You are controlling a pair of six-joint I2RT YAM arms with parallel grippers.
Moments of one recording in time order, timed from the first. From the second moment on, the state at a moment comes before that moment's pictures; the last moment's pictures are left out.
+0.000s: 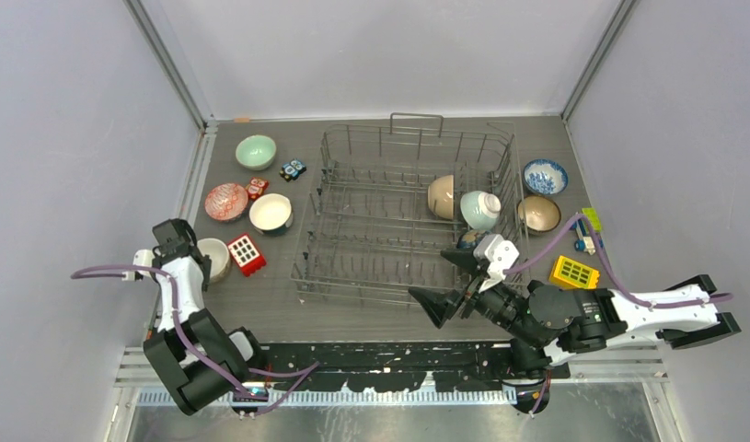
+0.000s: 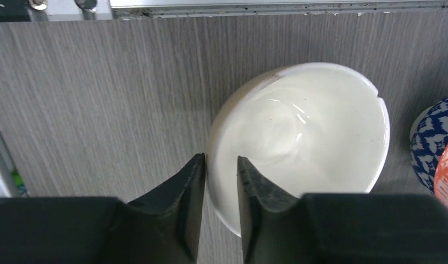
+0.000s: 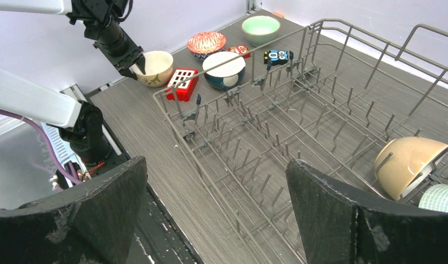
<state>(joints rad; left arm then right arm) 0.56 1.11 0.65 -0.63 -0.30 -0.97 1.69 0.60 0.83 -0.27 0.81 0.13</state>
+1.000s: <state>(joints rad) 0.32 0.77 1.02 -0.77 -0.20 -0.74 1.57 0.92 1.10 -0.38 0.70 0.10</state>
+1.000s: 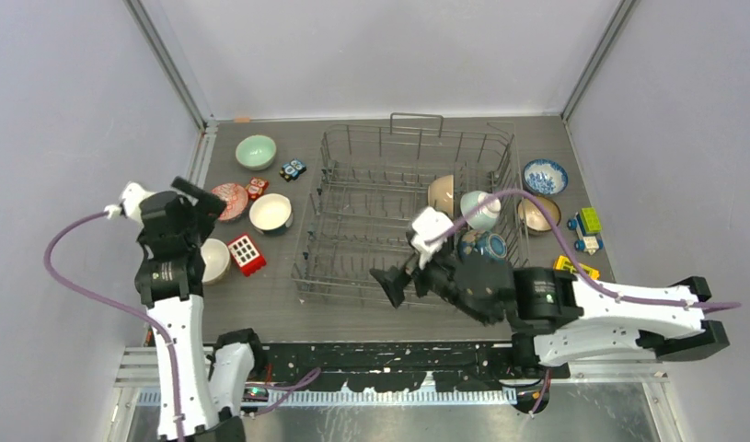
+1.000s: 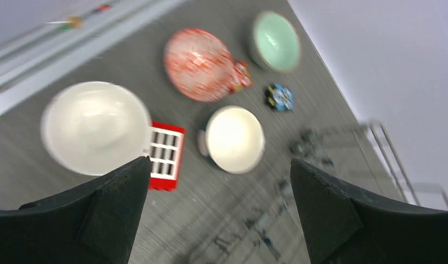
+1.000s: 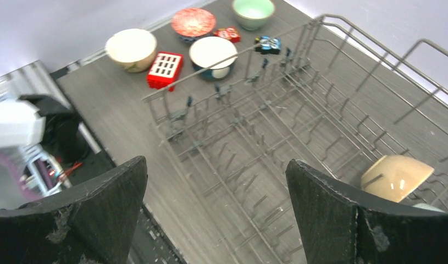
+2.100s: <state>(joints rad) -0.50 1.16 1.19 -0.68 -0.22 -0.32 0.41 1.30 1.16 -0.50 0.11 0.63</state>
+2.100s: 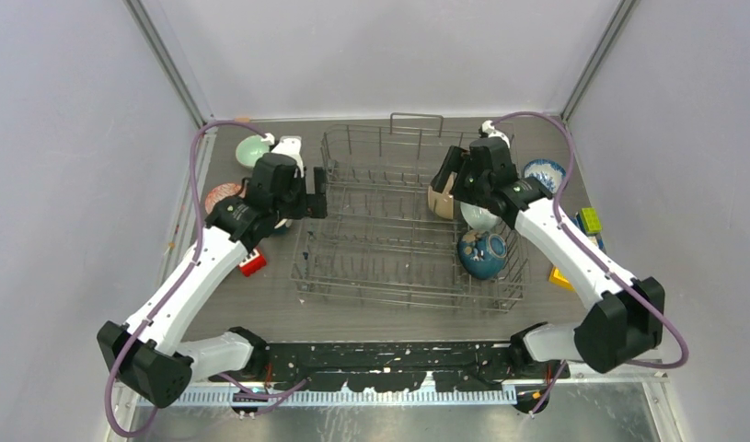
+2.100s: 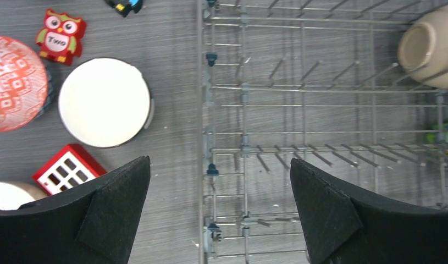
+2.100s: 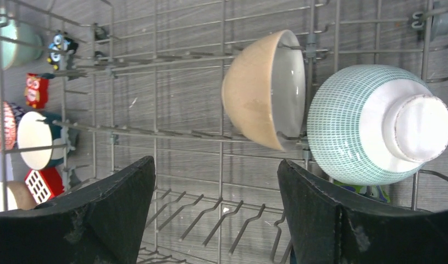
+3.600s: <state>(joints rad) -0.50 1.32 1.05 -0.70 -0.23 -0.34 0.29 1.63 1.21 -0.35 -0.10 0.60</state>
